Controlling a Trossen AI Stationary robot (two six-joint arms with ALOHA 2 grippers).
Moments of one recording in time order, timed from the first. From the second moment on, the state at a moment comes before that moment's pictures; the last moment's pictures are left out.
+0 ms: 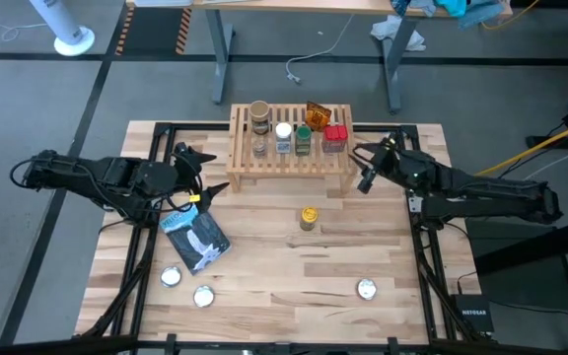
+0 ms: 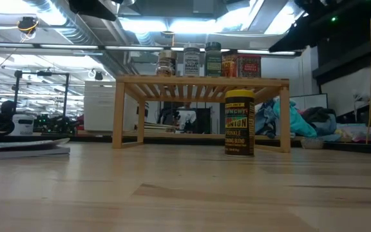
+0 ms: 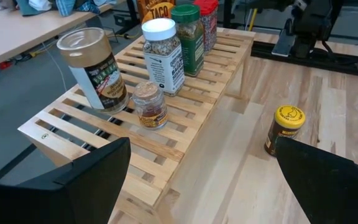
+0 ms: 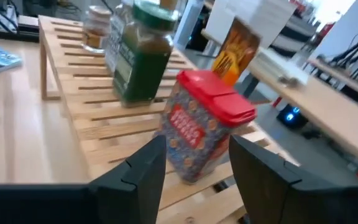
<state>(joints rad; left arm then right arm) -0.18 0.86 0.96 -0.60 -0.67 -0.25 -0.20 0.69 0.54 -0.11 0.44 -0.27</state>
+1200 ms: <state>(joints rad) -0.18 0.86 0.96 -0.60 -0.67 -0.25 -0.78 0.63 0.46 -0.04 -0.38 -0.24</state>
